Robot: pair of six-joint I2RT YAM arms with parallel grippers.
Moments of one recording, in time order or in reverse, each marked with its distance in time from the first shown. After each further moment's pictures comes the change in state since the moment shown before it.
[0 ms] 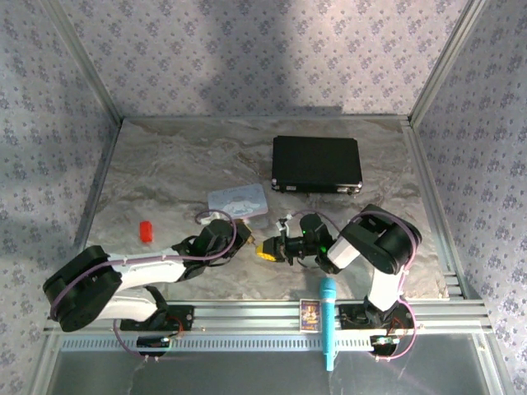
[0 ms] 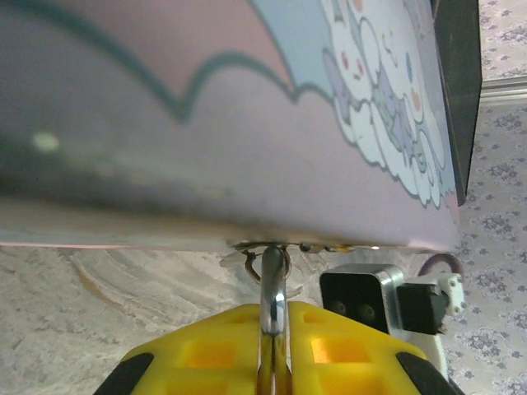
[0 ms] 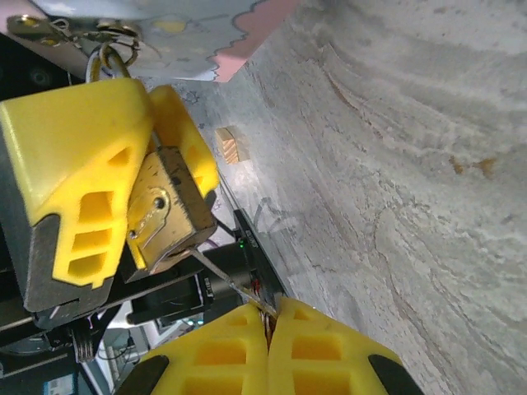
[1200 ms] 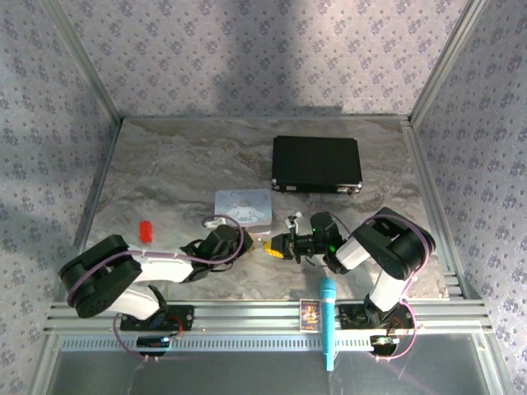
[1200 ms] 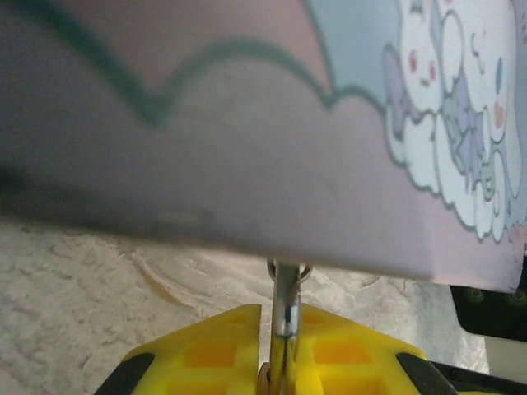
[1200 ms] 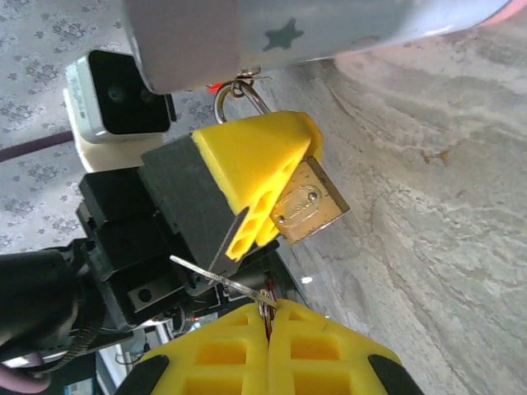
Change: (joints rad) left arm -0.021 0.142 -0.022 0.073 -0.002 0.110; right arm -0.068 -0.098 -0.061 -0.051 -0.033 -0.017
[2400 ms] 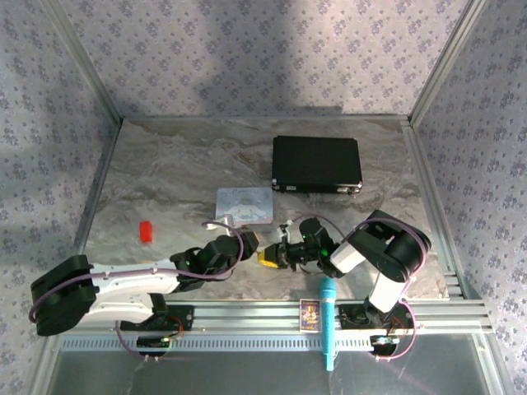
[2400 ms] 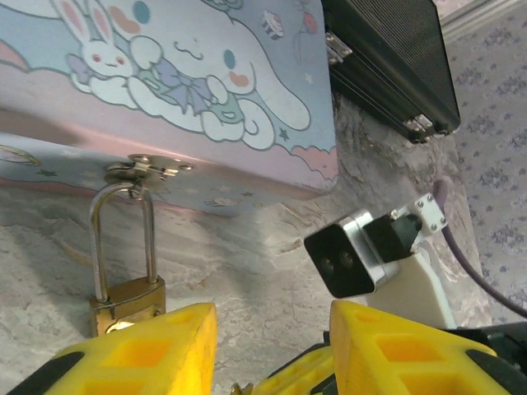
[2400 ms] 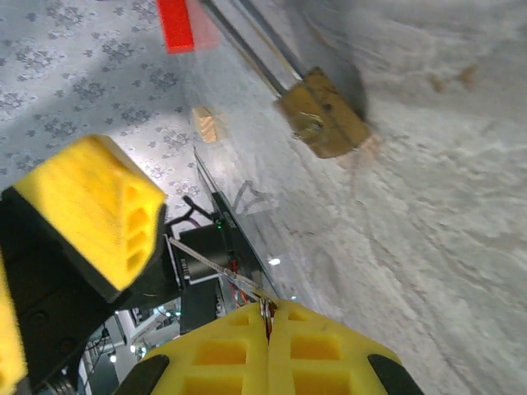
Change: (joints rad) left arm -0.197 -0.272 0.030 -0.198 -0.235 0.157; right arm 0.112 -0.006 0.022 -0.080 0.066 -0.057
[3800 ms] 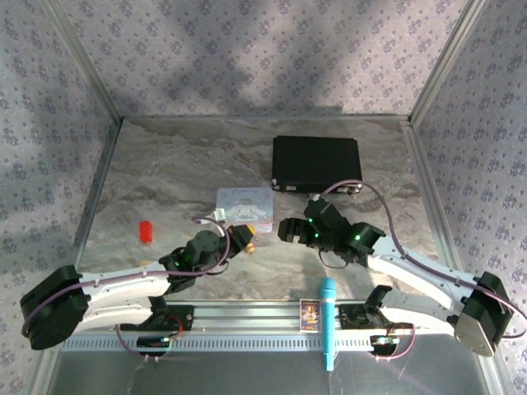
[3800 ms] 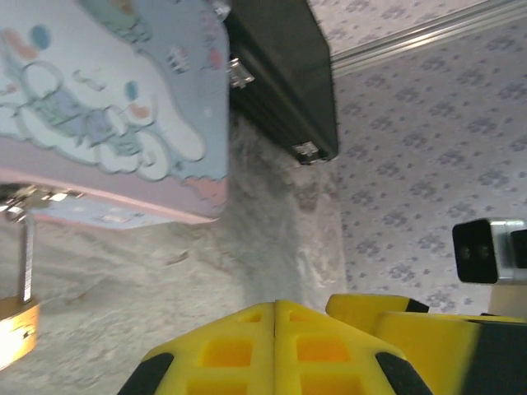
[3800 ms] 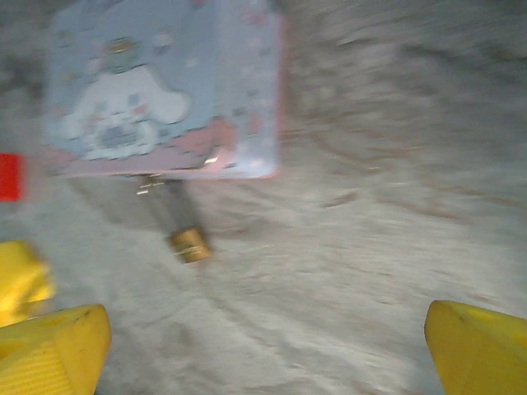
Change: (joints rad) left arm 0.108 -0.100 -0.087 0.255 0.183 -0.113; right arm 0.076 -0.668 0.424 -1.533 0.824 -0.443
